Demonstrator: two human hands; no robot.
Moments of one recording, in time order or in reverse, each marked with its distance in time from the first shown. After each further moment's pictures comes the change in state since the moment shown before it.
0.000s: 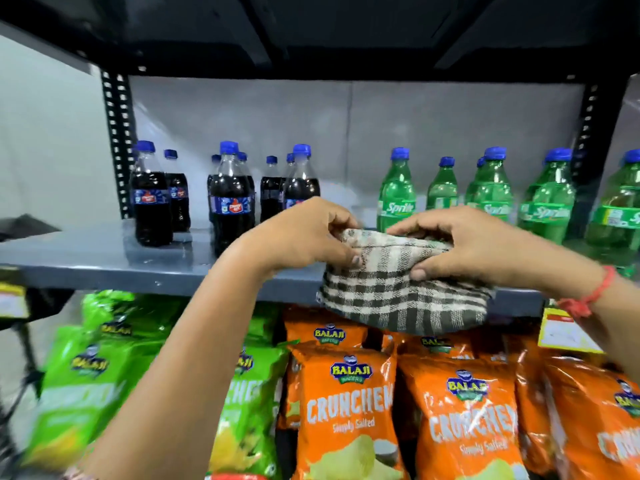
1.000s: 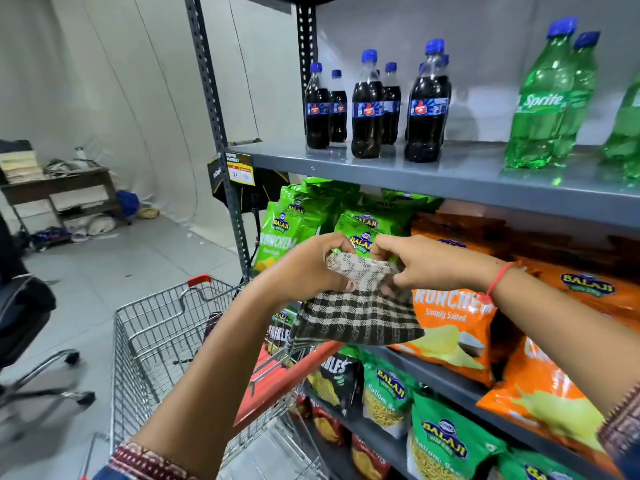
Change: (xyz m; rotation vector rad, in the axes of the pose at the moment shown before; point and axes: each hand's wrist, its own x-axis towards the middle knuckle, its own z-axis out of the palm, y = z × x) left_hand -0.175 0.003 0.093 0.114 0.327 -0.587; right_hand -0.025 -0.026 0.146 0.133 -0.508 -0.432
